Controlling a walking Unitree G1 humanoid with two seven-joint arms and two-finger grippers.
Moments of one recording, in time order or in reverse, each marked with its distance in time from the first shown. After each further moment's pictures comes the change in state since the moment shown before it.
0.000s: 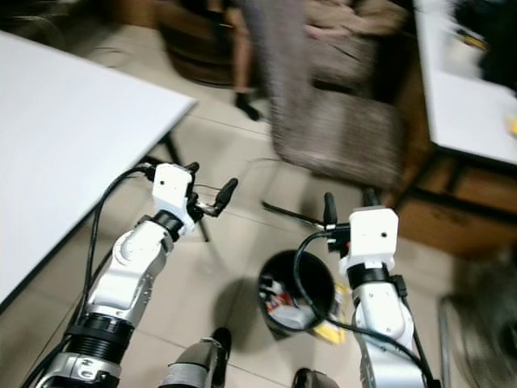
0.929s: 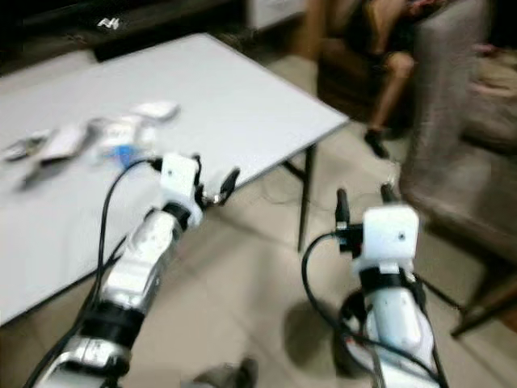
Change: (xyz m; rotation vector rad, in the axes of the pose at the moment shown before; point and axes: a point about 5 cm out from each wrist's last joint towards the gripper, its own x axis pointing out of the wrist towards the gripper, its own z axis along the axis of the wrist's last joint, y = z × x) left arm 0.014 0.001 0.002 -0.003 0.015 0.063; right arm -0.013 -0.008 0.023 -0.031 -0.011 -0.056
